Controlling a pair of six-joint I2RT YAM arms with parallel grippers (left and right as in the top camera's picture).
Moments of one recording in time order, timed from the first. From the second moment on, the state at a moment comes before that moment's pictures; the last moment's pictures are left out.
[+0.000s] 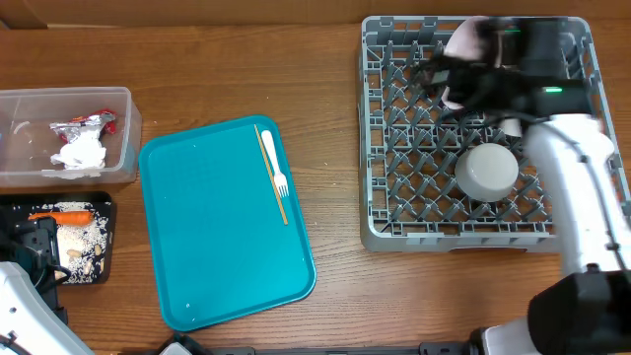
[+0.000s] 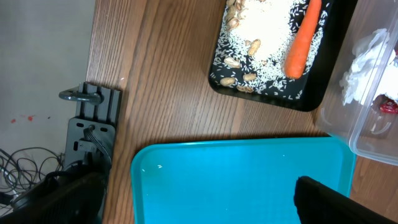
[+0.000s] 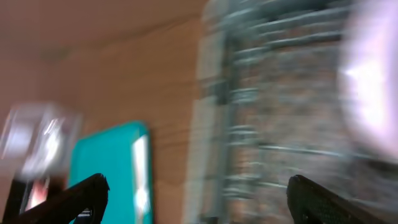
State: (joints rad) left arm 0.79 1.23 1.49 -1.62 -0.12 -1.05; right arm 0.09 1.66 1.55 -0.72 -0.49 0.26
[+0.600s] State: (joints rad) left arm 0.79 1.23 1.49 -1.62 -0.12 -1.05; right arm 0.73 2.02 1.56 -0.42 -0.18 0.30
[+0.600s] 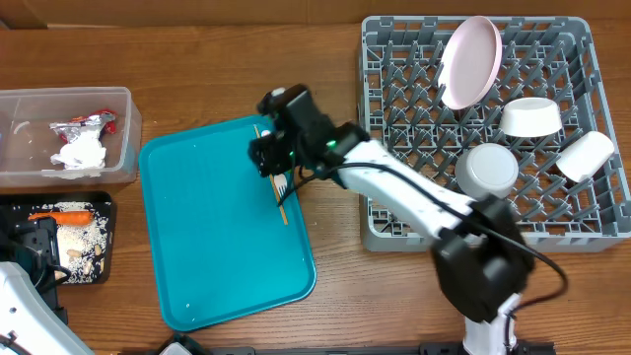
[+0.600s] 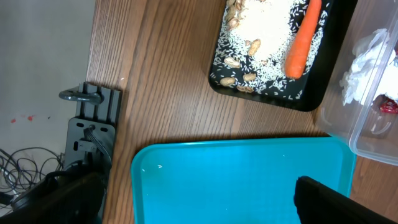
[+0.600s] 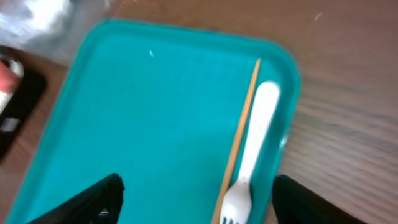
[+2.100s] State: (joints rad) left arm 0.79 1.23 1.49 -1.62 -0.12 -1.05; right arm 0.80 2.21 1.56 -0.37 -0.17 0.38
